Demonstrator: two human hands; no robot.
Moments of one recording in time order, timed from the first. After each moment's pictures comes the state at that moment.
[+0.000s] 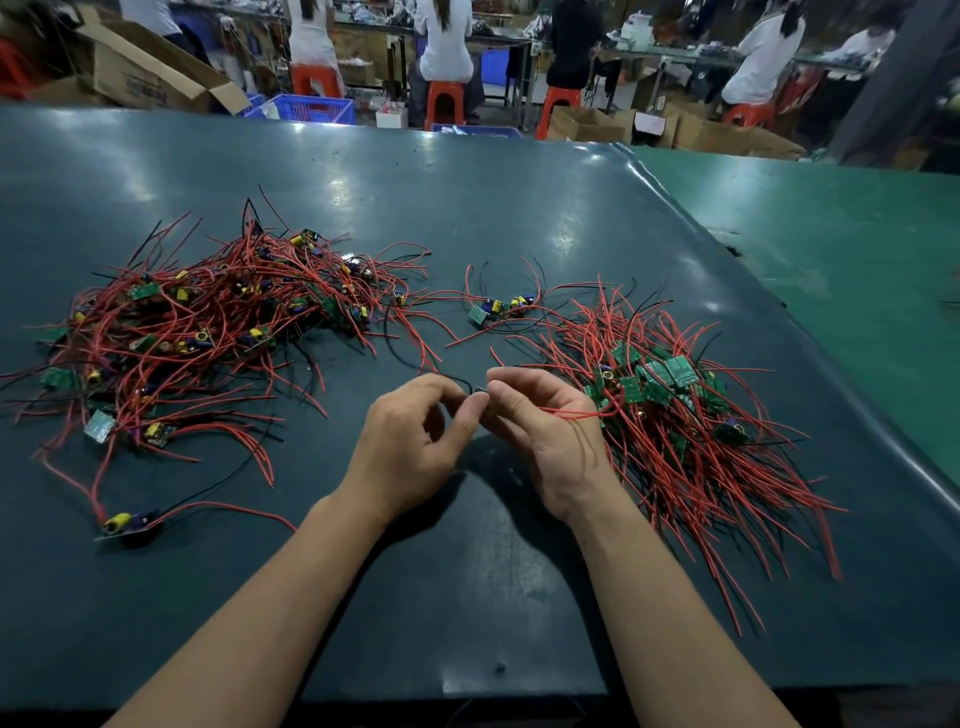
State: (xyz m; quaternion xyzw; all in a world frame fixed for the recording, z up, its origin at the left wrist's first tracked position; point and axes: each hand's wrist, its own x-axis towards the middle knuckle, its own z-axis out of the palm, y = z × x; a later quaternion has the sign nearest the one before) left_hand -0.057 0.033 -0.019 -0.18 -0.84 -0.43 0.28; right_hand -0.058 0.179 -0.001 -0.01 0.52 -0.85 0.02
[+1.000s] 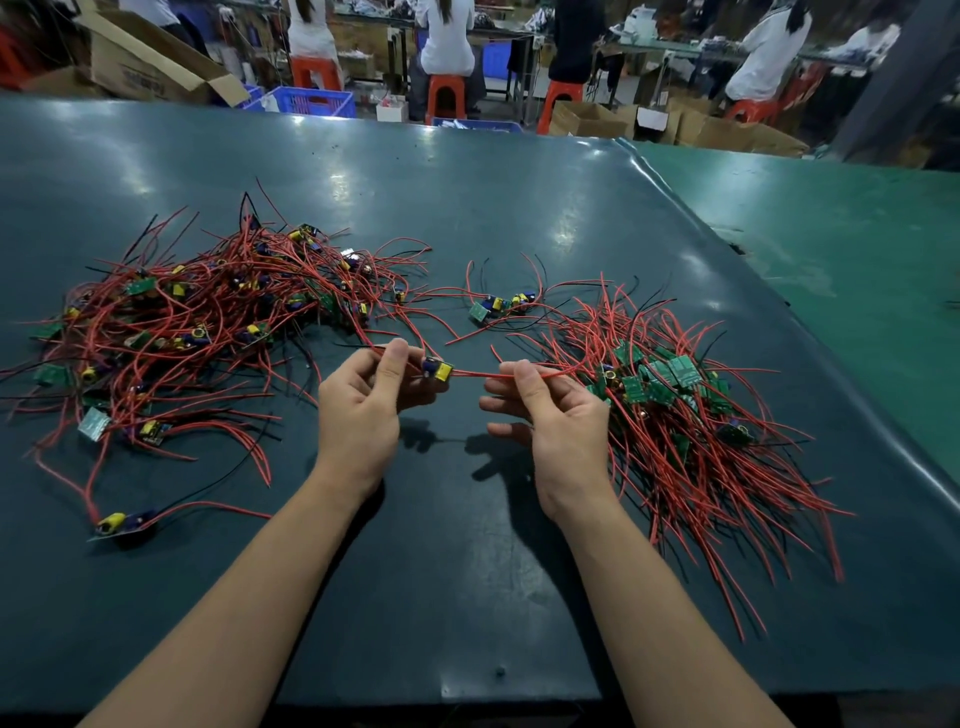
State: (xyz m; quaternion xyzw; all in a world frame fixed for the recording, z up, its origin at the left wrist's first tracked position) left_hand -0.072 0.022 -0.015 0.02 -0.62 -0.76 0.19; right_hand -0.058 0.174 -0.003 0.03 0.58 -0.81 -0.07
